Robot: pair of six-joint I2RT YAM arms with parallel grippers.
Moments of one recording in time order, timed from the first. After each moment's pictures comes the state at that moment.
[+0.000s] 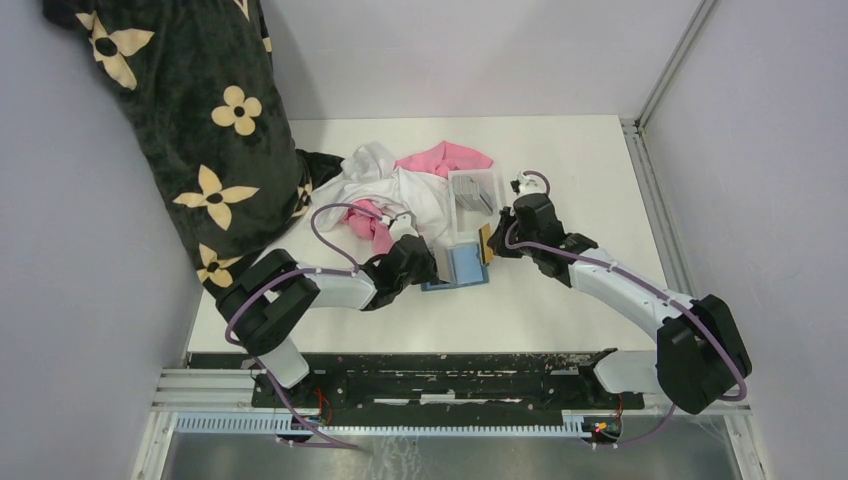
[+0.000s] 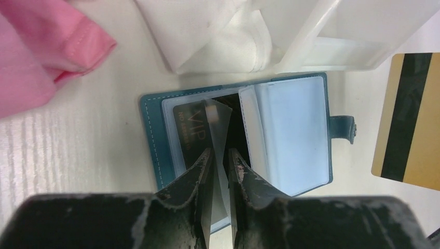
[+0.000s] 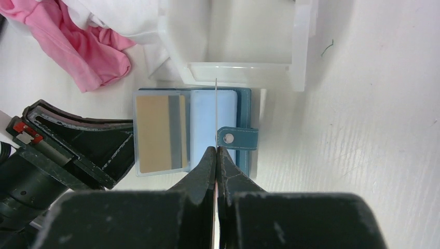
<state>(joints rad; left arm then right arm) -0.82 1.67 0.66 0.37 -0.27 -0.86 0.53 1.30 0.79 -0.17 0.03 0.55</state>
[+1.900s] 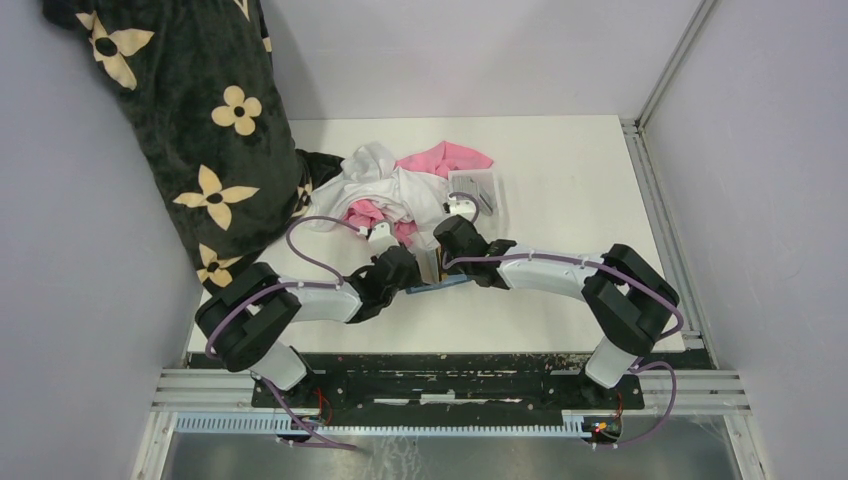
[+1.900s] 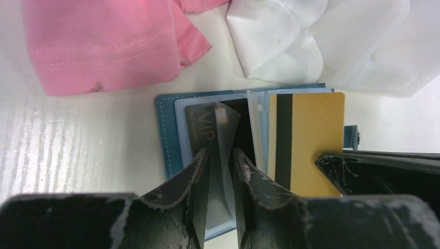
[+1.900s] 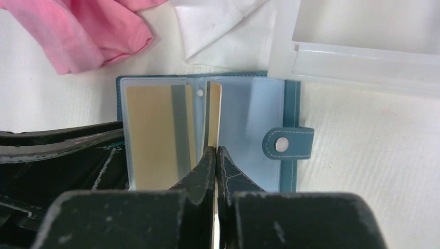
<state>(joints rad) -0.82 1.55 0.53 0.37 -0.45 -0.90 0.87 1.68 0.97 -0.11 0.33 0.63</state>
